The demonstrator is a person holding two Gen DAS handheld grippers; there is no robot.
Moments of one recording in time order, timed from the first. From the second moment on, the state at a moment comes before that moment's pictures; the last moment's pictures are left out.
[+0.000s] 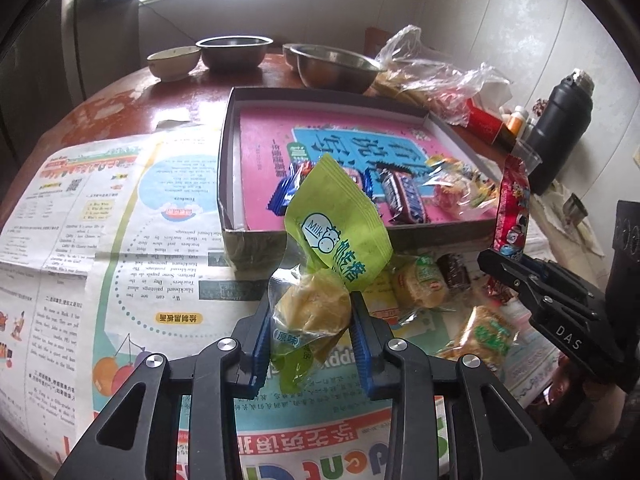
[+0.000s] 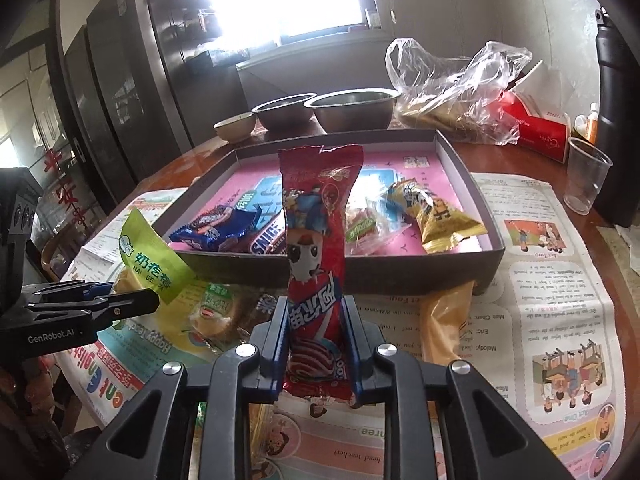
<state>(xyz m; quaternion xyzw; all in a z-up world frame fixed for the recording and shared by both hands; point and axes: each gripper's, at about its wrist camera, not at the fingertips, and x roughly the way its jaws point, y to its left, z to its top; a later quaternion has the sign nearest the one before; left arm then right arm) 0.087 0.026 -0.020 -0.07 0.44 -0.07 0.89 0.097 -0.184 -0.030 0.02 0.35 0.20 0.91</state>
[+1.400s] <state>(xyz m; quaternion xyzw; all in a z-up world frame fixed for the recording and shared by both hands) 0.122 -0.016 0.012 -0.08 0.41 -0.10 0.90 0.105 -0.214 0.000 0.07 0.31 0.21 0.93</state>
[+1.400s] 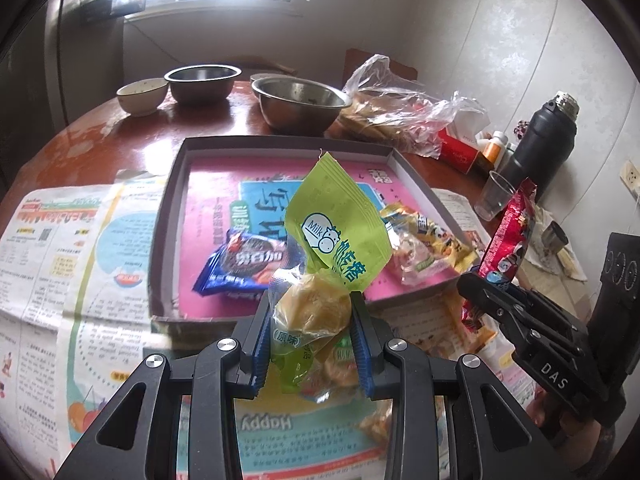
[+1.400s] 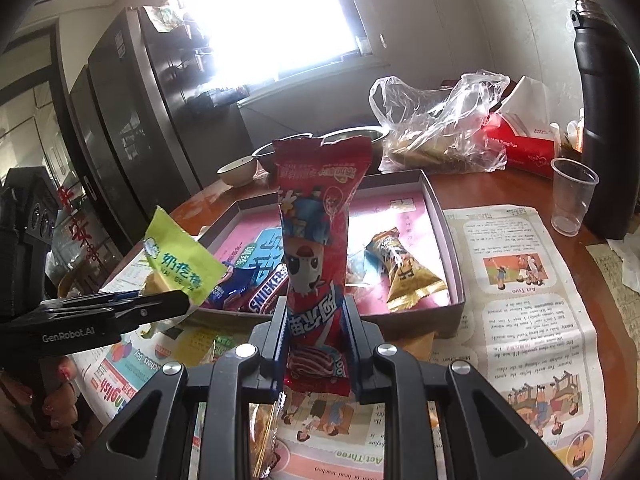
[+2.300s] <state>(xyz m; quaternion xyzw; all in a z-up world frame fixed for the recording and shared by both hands) 0.167 -0.032 -0.012 -0.08 0.42 -0.10 0.90 0.152 -0.227 0.013 0.07 0.30 0.16 0.94</state>
